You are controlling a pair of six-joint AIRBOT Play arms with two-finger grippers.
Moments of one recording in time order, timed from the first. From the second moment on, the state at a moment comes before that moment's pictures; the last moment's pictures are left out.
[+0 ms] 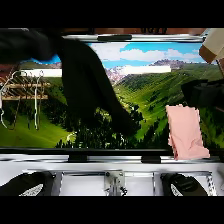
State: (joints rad) left arm -0.44 -1.14 1.71 1.17 -1.14 -1.49; right arm 0.29 -0.69 1.39 -1.58 1.36 1.69
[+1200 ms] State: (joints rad) left arm 0.06 -1.25 0.84 1.03 -1.21 -1.41; right arm 0.29 -1.20 0.97 -1.12 1.19 1.67
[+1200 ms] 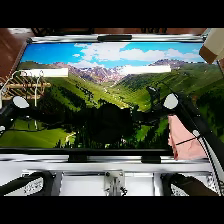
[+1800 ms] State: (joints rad) left arm -0.04 -1.36 0.74 0.73 -0.82 -1.33; right arm 0.29 -1.35 0.97 -0.94 1.11 1.64
